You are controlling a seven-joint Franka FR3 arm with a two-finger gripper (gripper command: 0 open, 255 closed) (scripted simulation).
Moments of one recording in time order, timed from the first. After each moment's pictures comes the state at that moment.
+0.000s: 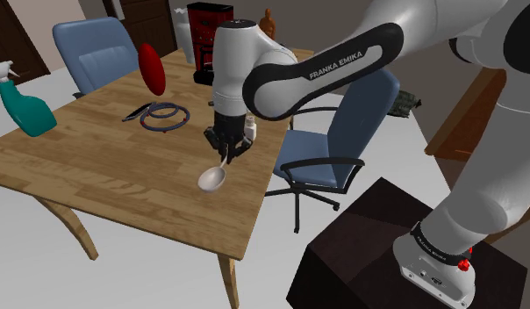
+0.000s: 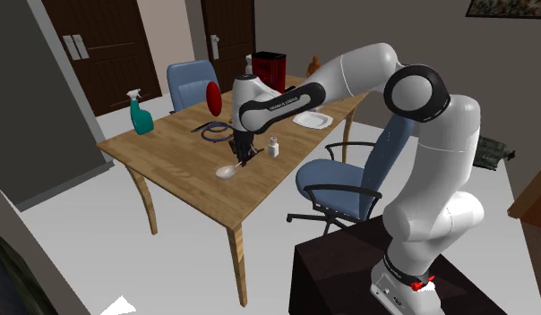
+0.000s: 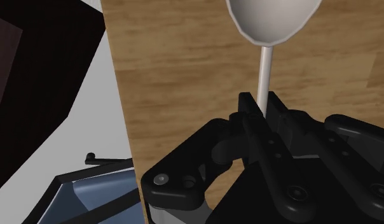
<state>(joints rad) -0.14 0.27 0.82 -1.89 -0.22 2.18 1.73</state>
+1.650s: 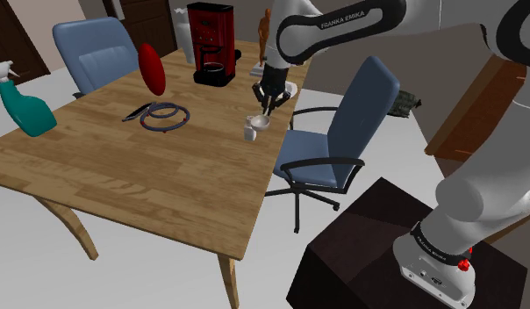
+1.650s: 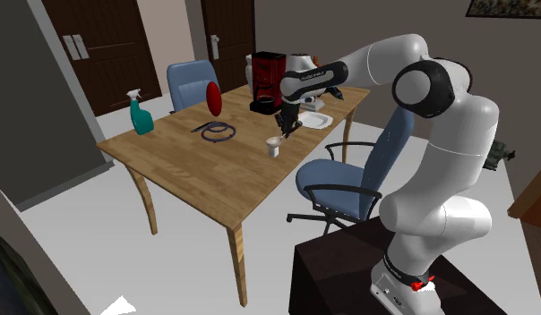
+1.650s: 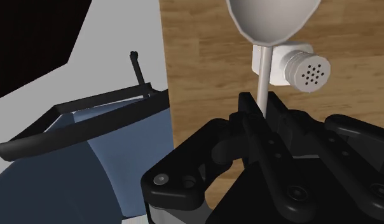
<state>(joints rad) -0.46 0.19 0.70 -1.86 -0.06 2.10 1.23</state>
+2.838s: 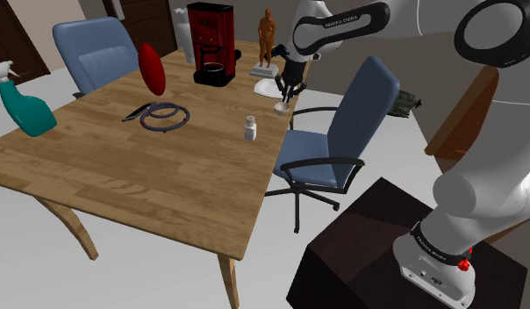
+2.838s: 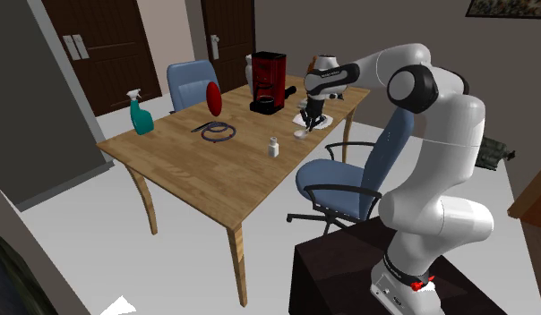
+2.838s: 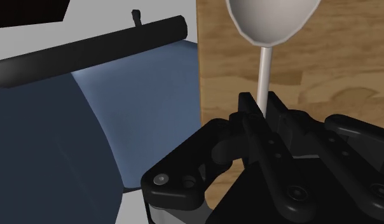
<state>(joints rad) -0.57 0.38 0.59 -1.67 -0.14 2.07 1.01</state>
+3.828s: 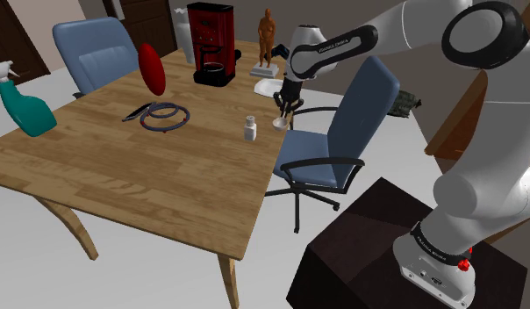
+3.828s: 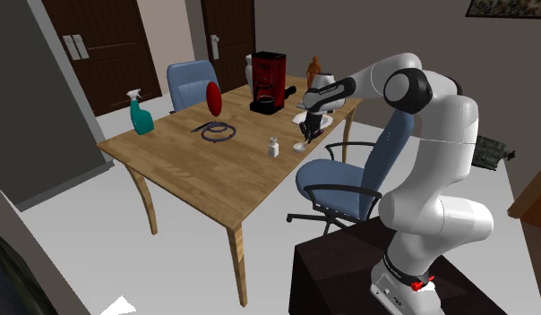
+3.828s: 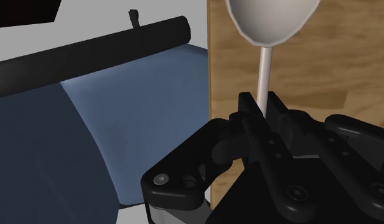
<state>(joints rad) -0.56 0.45 0.57 -1.76 -0.18 2.22 1.03</state>
